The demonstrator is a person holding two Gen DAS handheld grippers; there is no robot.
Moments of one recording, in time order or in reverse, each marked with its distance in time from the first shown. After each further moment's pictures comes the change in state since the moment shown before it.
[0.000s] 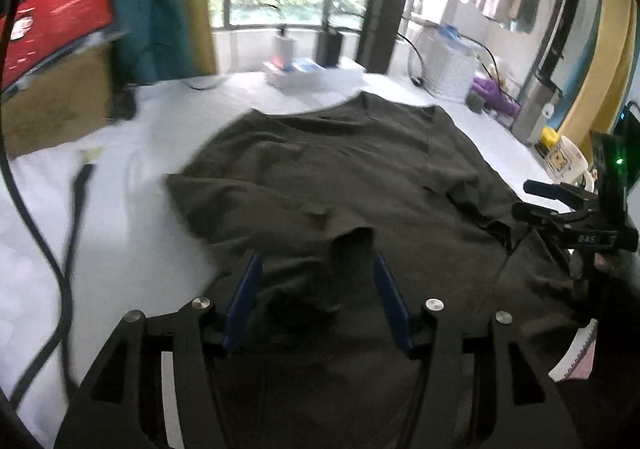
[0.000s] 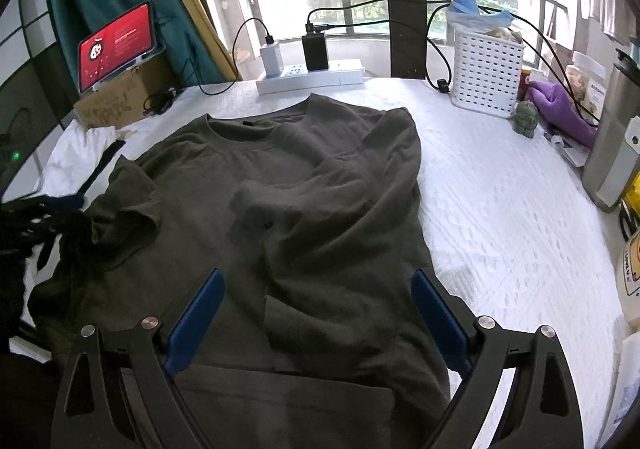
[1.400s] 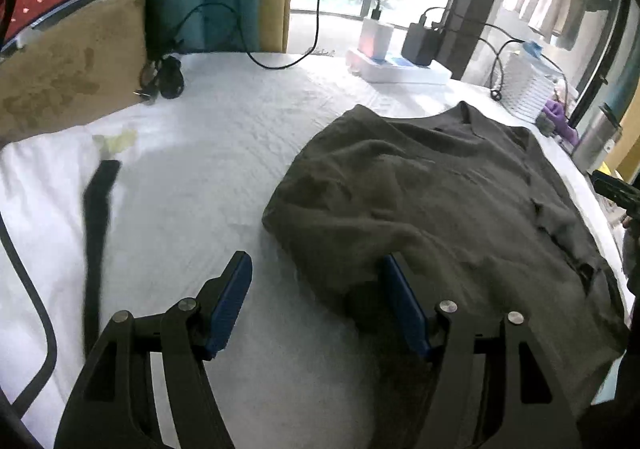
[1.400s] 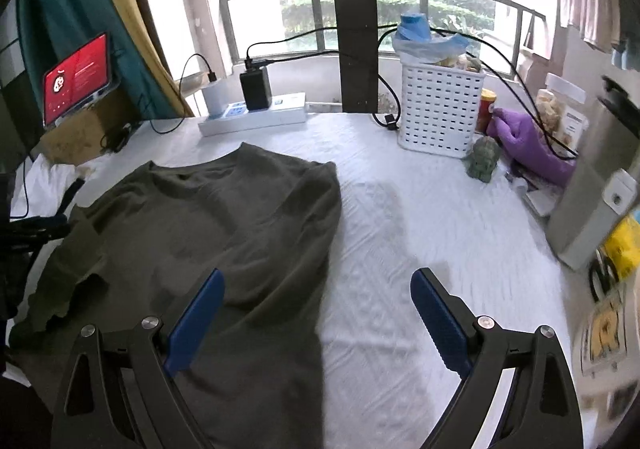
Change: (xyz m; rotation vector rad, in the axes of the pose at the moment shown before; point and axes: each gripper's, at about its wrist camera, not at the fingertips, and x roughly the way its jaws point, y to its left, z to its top) left arm 0.079 0.091 0.028 -0.076 0.050 0.038; right arm 0.020 -0.073 0.061 0.012 -0.048 -0.062
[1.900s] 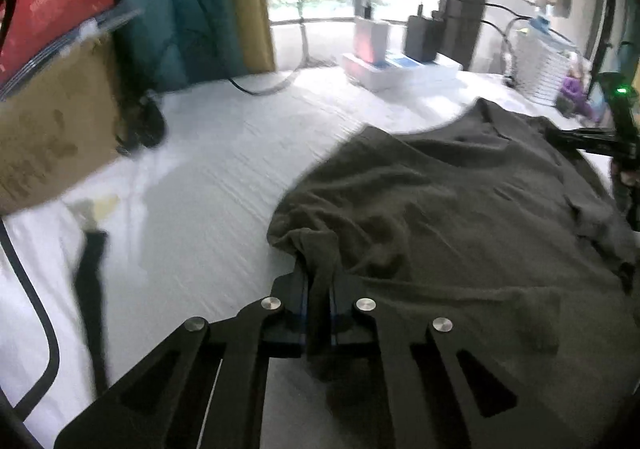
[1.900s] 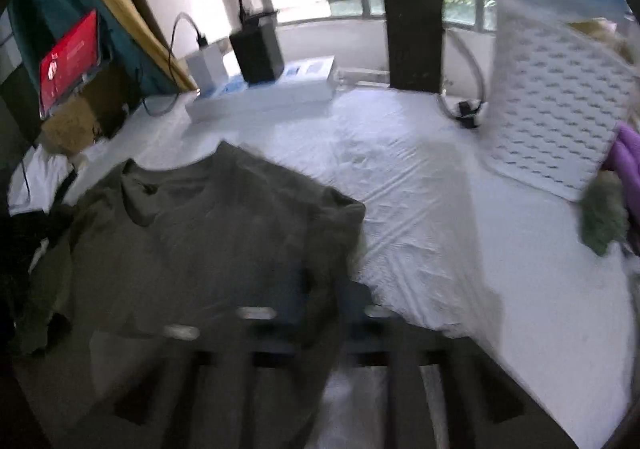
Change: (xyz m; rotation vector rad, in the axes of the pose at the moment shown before) left arm 0.023 -0.013 0.033 0.140 -0.047 0.117; right arm 0.124 -0.010 0.057 -0.076 0.120 0.141
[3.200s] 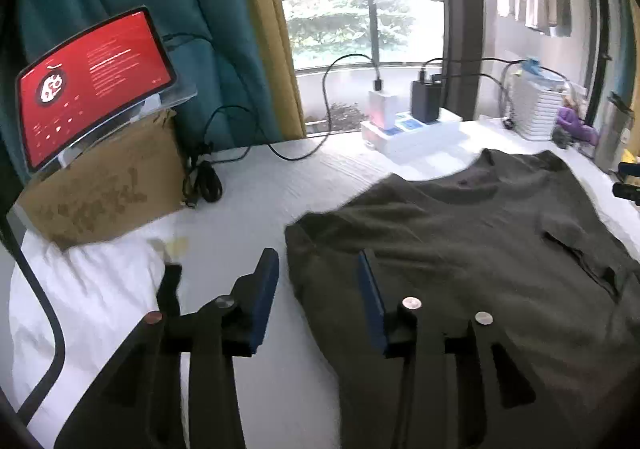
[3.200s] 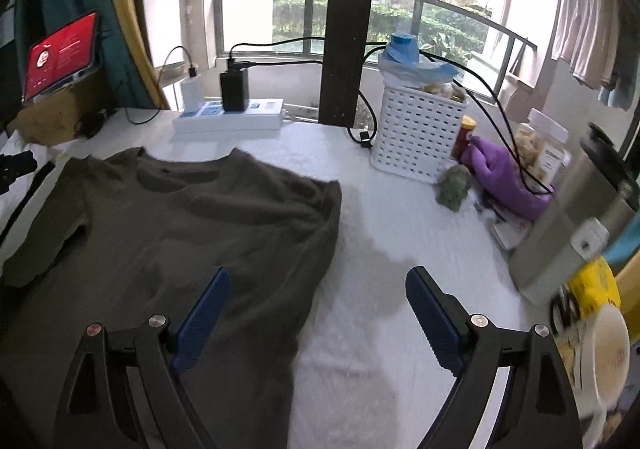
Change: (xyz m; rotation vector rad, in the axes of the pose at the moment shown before) left arm -0.081 -0.003 -0.003 0.009 -0.158 0.078; right arm -0.135 0.047 -0.075 0.003 -0.126 -0.302
